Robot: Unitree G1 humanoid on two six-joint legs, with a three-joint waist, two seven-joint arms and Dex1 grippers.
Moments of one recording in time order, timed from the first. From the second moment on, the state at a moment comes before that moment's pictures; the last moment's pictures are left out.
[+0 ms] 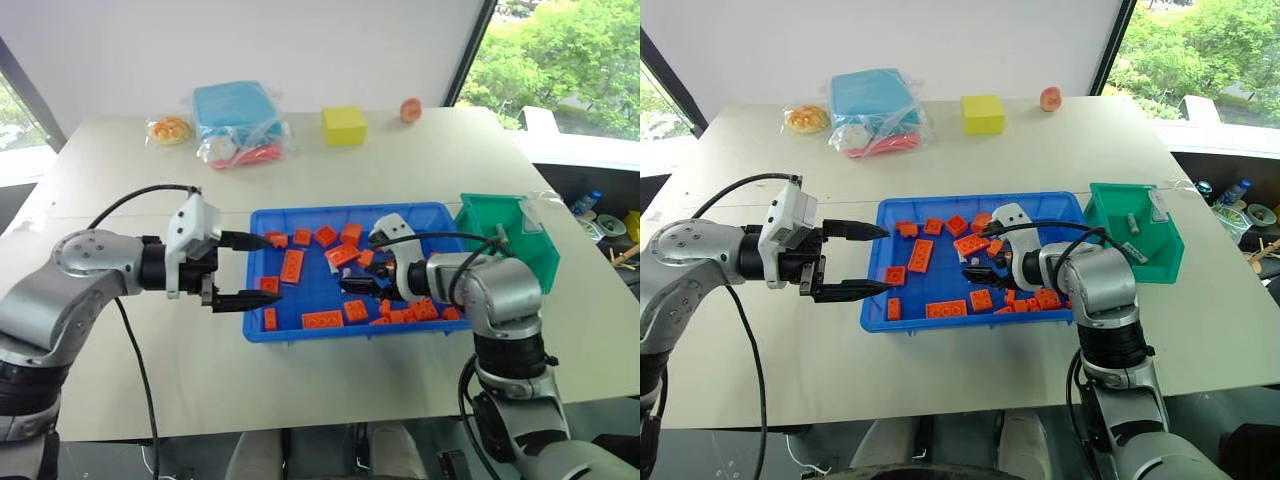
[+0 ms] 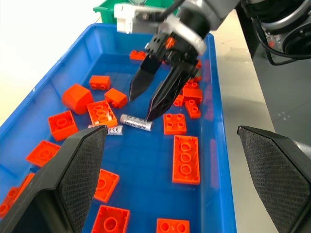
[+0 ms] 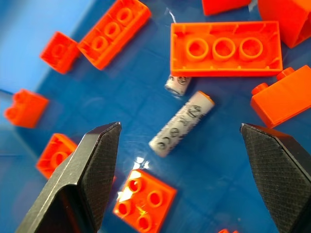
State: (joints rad) left arm -0.39 0.90 0.04 -0.39 -0.68 0.64 -1.12; right arm -0.59 -0.30 0.07 -0.27 0.16 1.47 0.67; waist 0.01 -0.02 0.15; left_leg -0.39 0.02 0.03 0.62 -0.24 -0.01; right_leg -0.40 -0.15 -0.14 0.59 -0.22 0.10
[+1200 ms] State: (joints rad) left arm -0.37 0.88 0.04 -0.34 -0.64 0.60 -1.16; right arm -0.58 -0.85 -0.32 -0.18 0.33 1.38 0.62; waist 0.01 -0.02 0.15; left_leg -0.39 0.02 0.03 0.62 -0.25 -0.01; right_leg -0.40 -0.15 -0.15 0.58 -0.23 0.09
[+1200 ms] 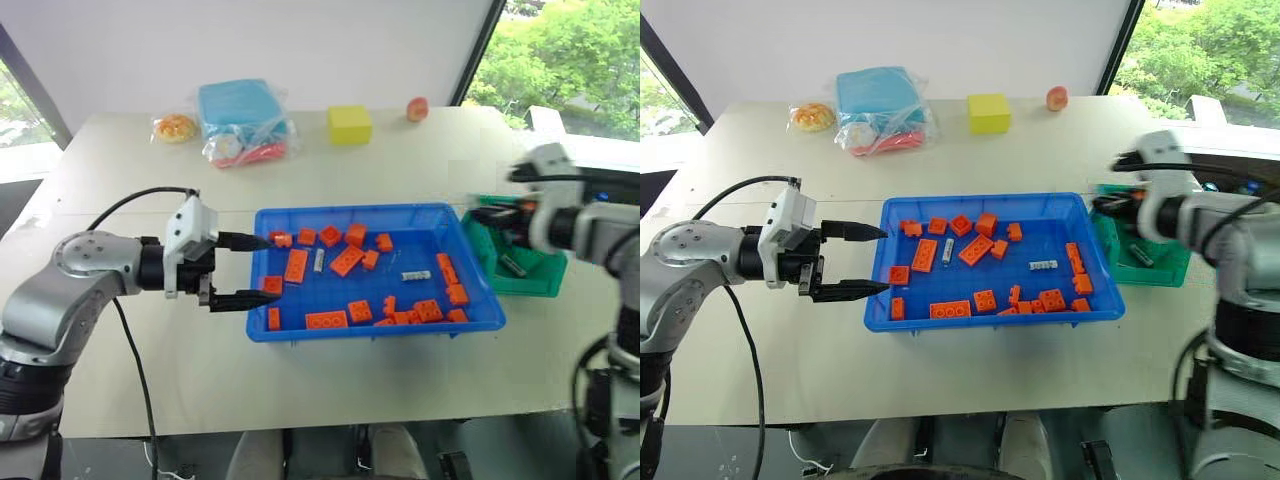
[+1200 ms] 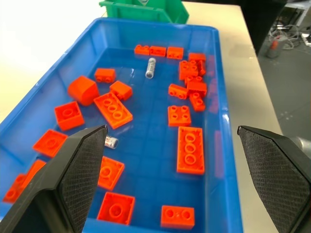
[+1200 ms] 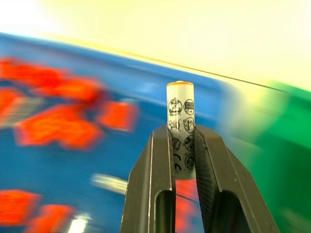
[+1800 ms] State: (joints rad) left arm -0.38 0.86 0.03 -0.34 -0.62 0.59 -1.16; right arm -0.83 -0.68 0.00 -0.03 0.36 1.02 0.77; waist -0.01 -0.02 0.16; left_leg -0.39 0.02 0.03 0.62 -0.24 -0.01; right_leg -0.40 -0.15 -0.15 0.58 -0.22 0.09
